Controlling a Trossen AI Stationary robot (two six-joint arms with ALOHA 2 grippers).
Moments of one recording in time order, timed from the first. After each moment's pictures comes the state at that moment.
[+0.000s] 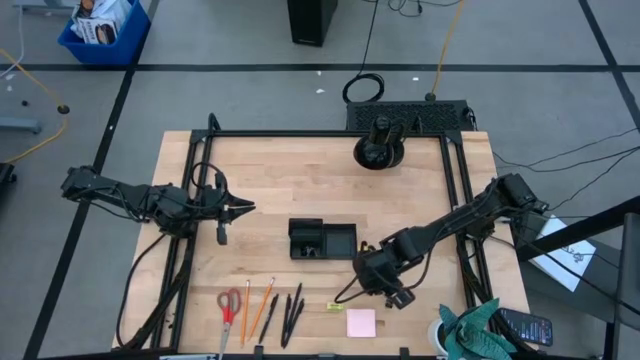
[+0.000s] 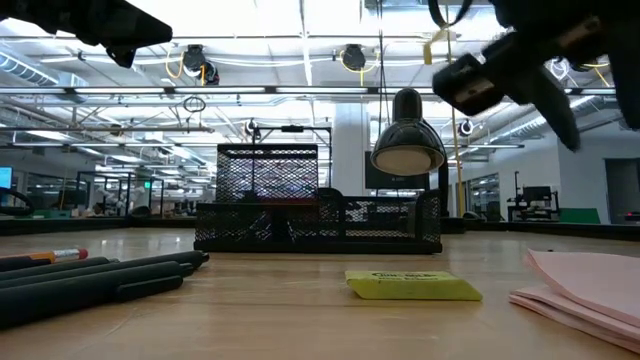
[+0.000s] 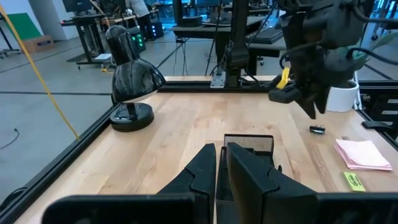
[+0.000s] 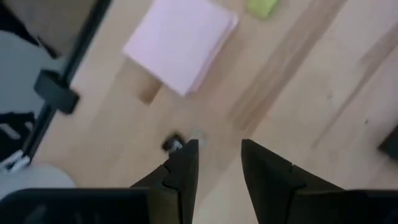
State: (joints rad) left arm -0.27 0.49 0.43 -0.10 -0.39 -0.03; right arm 0.41 1.69 1.18 -0.76 -0.30 -0.09
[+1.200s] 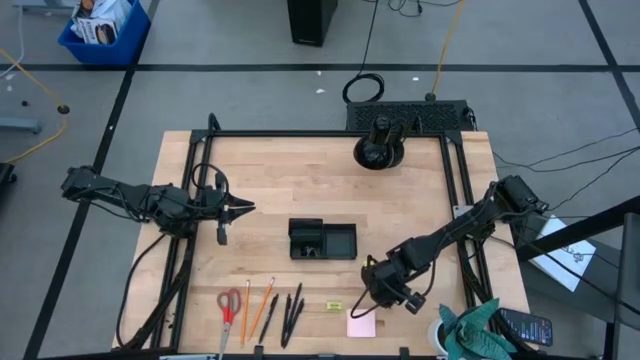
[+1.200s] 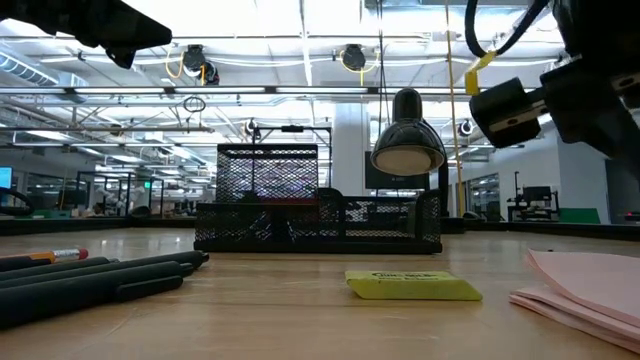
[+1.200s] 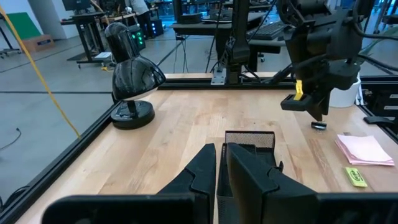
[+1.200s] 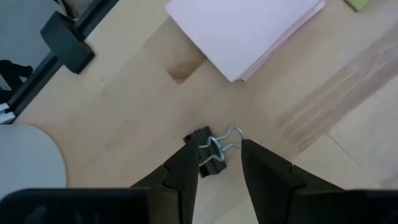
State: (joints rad) left arm -0.27 0.49 0.43 -0.12 -0.40 -0.02; right arm 0.48 1.69 1.02 -0.57 -0.34 -0.25
